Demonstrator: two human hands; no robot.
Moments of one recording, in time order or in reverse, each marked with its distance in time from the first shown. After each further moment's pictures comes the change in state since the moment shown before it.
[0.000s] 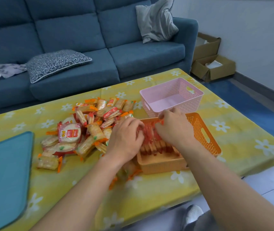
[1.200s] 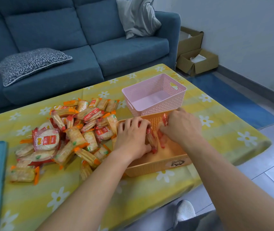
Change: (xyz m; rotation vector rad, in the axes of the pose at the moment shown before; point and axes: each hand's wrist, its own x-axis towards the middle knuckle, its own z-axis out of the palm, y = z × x) left_hand 0.031 0.043 0.056 0.201 -0.256 0.053; right_hand 0.017 0.074 -0.006 -0.297 0.070 0.039
